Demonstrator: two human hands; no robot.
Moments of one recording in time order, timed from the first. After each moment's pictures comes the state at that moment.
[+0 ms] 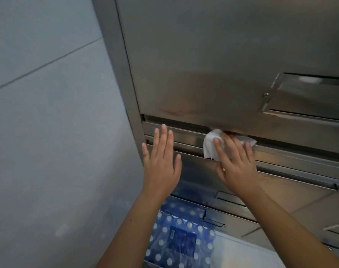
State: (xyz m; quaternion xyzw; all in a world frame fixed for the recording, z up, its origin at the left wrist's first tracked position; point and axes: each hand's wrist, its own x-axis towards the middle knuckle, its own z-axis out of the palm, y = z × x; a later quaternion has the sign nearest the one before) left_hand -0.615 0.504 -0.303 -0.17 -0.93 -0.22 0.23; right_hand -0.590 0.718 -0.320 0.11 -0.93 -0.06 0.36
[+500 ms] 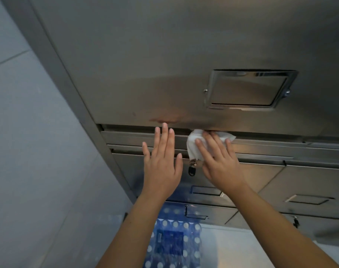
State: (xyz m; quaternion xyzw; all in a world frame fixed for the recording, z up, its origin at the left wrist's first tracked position) left_hand -0.602 0.580 -0.293 -0.28 -0.90 -0.24 0.23; right_hand -0.559 0.761 -0.322 0.06 -0.94 -0.08 0.33
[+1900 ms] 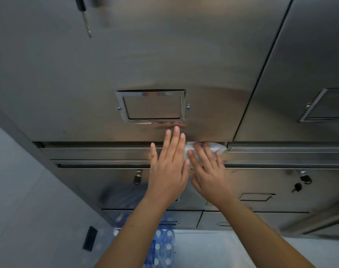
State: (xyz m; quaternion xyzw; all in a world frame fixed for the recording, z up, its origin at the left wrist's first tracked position) left_hand -0.536 0.733 -0.259 -0.37 -0.87 -0.21 0.24; right_hand -0.487 0.880 -0.321 0.01 -0.95 -0.04 0.32
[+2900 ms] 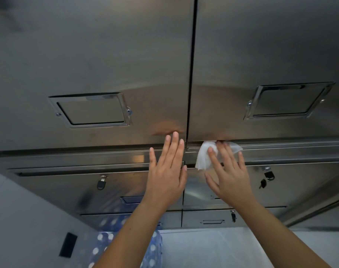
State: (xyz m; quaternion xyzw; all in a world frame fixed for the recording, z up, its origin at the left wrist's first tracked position) left_hand -0.495 0.824 -0.274 -0.40 -0.86 -0.18 0.26; right_hand -0.413 1.005 -0.317 -0.06 -0.94 -0.06 0.34
